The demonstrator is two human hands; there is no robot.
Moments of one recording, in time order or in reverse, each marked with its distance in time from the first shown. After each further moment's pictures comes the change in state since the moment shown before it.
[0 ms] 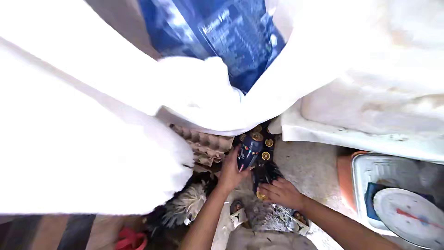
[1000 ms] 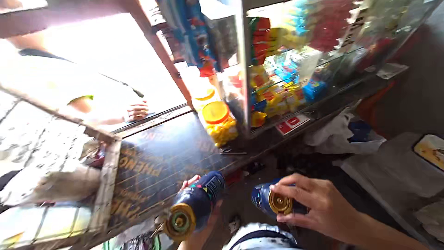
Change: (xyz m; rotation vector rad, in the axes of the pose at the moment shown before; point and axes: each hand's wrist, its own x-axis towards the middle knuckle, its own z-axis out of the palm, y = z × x) left_hand -0.783 0.119 -0.170 -0.206 1.582 0.169; right_hand 0.282 -0.568 -0.452 0.537 -0.236 -0.604
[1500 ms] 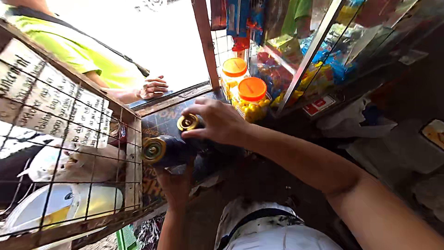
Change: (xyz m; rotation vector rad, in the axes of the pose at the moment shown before) left_hand 0.058 -0.075 -0.121 0.259 0.182 -0.245; right_hand 0.264 -0.068 0.166 0.084 -0.272 0.094
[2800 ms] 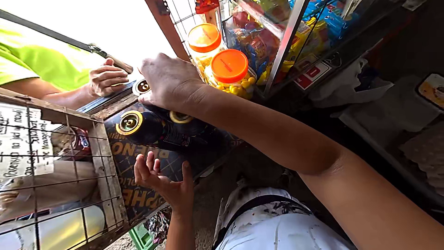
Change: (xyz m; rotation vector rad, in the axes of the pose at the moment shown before) left_hand -0.013 -0.010 0.025 0.032 -0.069 0.259; right_hand 0.057 0.011 -0.024 -0.159 -0.133 0.345
